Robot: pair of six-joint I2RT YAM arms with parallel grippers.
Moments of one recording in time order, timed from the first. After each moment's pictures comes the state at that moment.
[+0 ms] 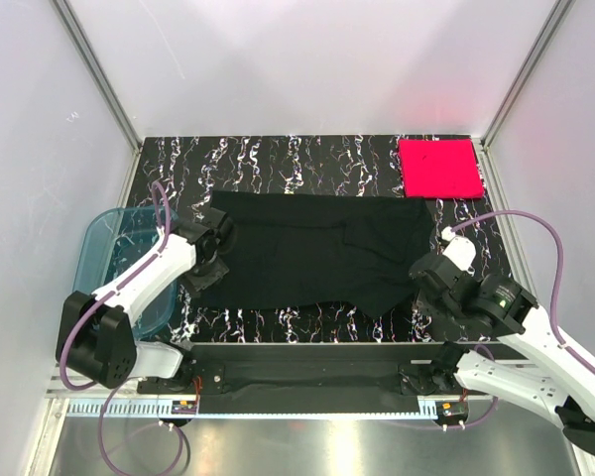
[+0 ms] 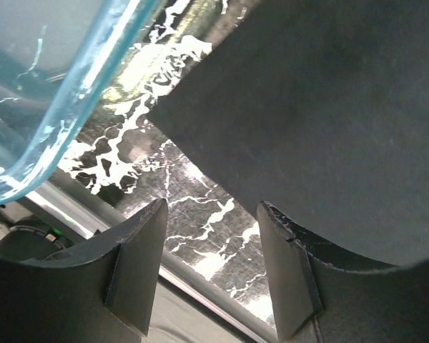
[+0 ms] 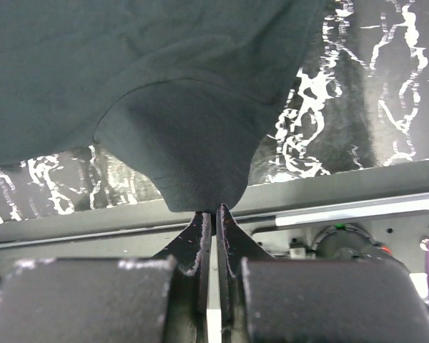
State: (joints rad) left arm -0.41 1.33 0.95 -1.13 -0.37 -1.16; right arm 0.87 0.77 1.02 -1.31 0.45 1.02
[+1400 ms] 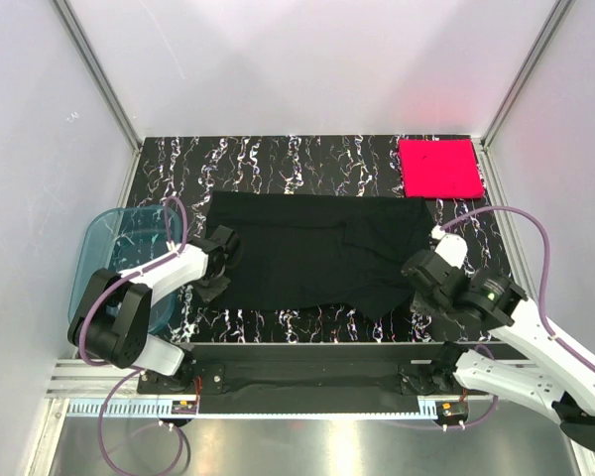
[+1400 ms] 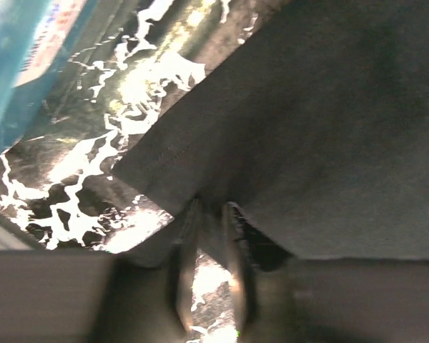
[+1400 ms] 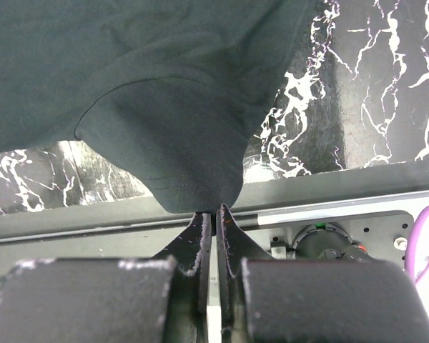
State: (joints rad) left arm -0.41 1.45 0.75 -0.84 -0.41 -1.19; right arm 0.87 0.82 1.02 -1.33 0.46 0.97
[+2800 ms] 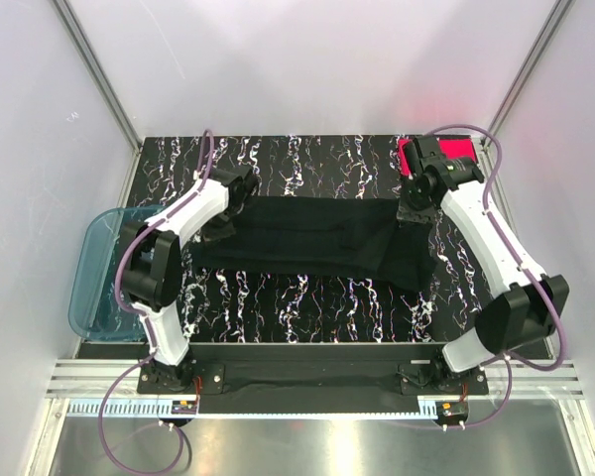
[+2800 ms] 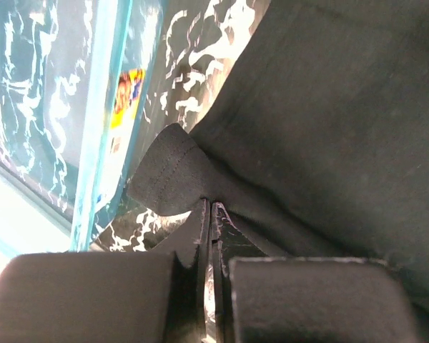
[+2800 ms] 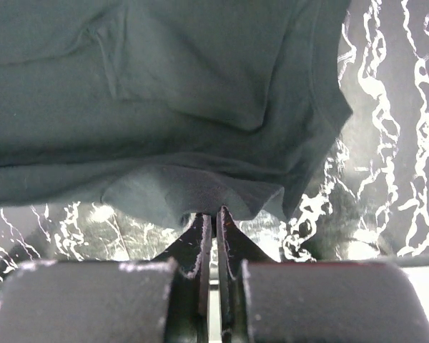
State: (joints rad) left arm -0.37 1.84 1.45 -1.19 -0.58 -0.80; right arm 0.30 1.52 1.55 -1.16 0.12 0.45
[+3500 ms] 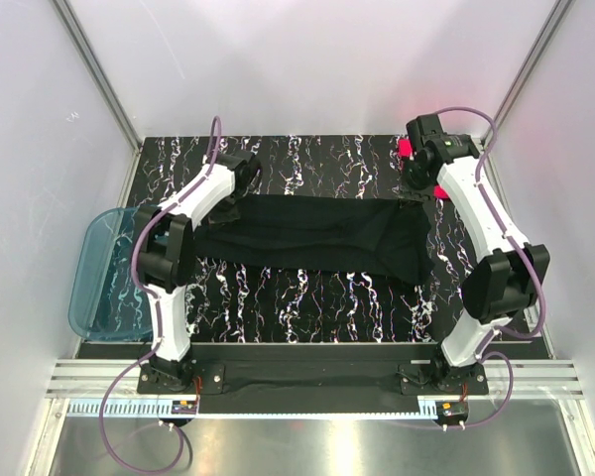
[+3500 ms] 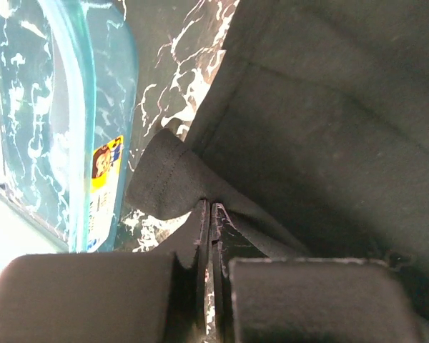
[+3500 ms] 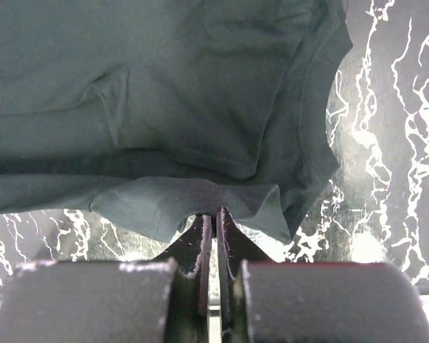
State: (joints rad) left arm -0.34 2.02 1.69 -1.20 -0.58 -0.68; right arm 0.22 1.72 1.75 -1.14 0.09 0.39
